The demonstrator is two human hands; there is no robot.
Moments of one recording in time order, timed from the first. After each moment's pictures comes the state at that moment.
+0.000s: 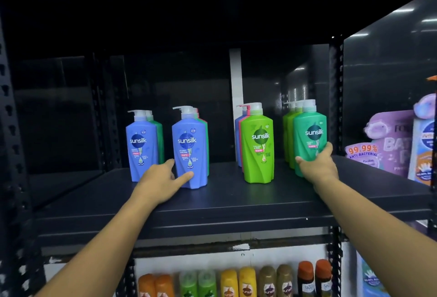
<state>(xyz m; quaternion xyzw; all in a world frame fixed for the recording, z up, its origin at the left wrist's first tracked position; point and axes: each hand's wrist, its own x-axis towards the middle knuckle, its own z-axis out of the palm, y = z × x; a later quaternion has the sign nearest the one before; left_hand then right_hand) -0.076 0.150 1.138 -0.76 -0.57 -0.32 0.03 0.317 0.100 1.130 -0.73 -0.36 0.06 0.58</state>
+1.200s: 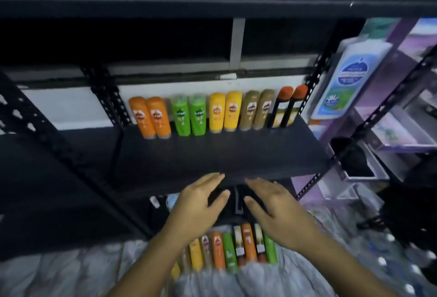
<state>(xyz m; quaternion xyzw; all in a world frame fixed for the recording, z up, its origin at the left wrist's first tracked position) -0.097 -0.076 0.777 -0.80 -0.44 -0.23 -0.33 0.111 -0.157 0.792 -0.68 -0.70 0.16 0.16</state>
